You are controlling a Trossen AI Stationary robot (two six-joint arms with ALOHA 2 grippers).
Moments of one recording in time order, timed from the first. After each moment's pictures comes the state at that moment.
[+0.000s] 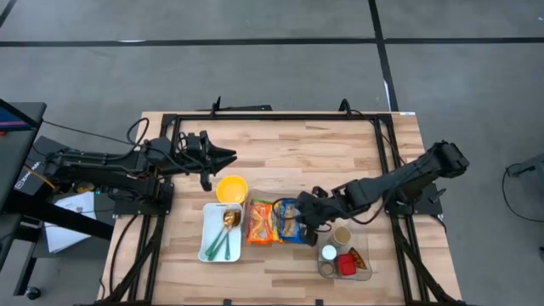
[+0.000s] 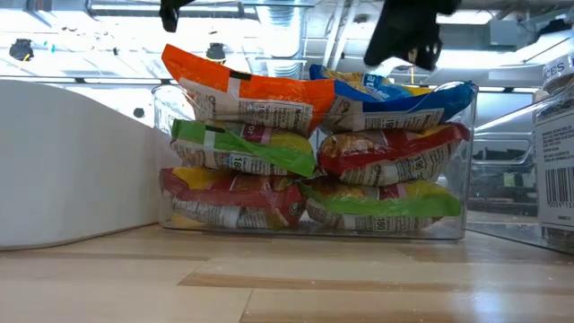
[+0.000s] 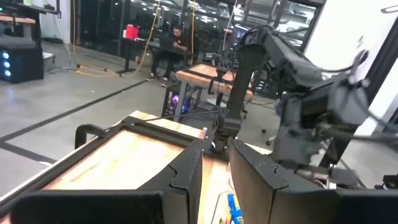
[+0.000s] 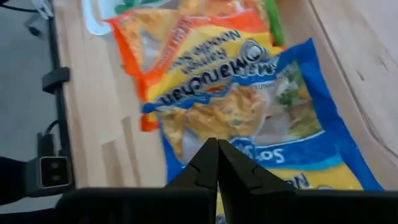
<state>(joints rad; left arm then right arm) -0.01 0.81 0.67 0.17 -0.21 -0.23 0.37 1.56 1.21 -0.59 0.18 0.71</state>
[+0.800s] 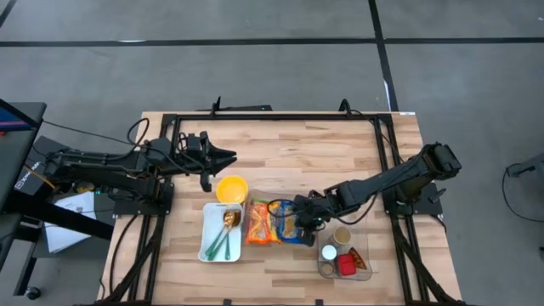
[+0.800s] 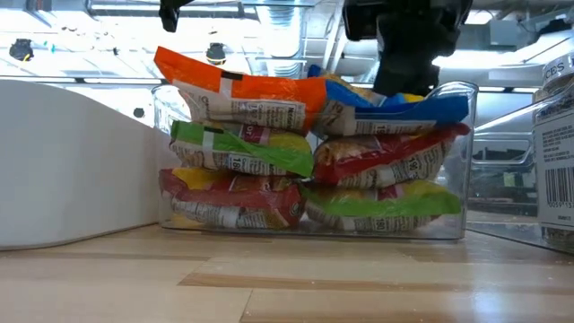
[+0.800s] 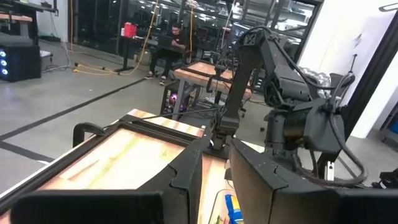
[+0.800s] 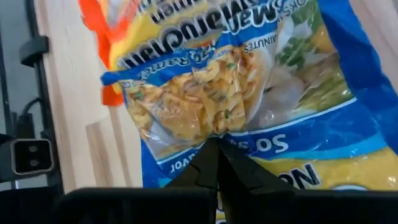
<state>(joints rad) -0.01 0.81 0.67 0.17 -0.21 -0.23 0.31 1.63 1.13 -0.49 0.04 0.68</state>
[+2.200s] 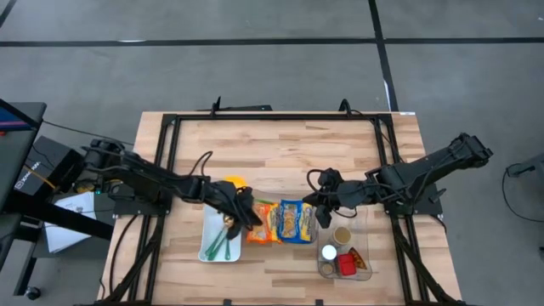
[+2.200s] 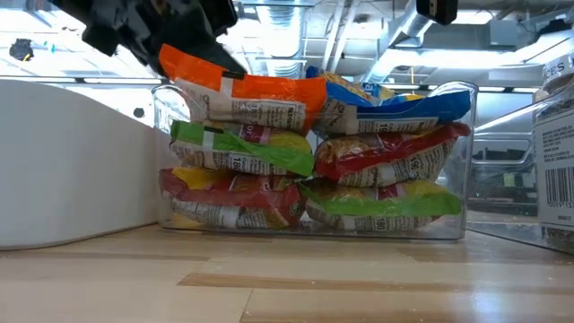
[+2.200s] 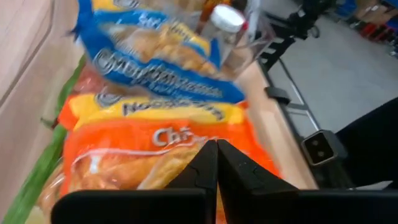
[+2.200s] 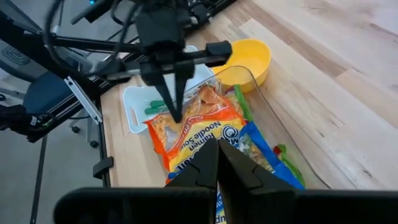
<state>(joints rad) -0.21 1.45 0.67 0.32 0.16 -0.33 0.39 1.28 1.13 -0.49 0.39 0.81</state>
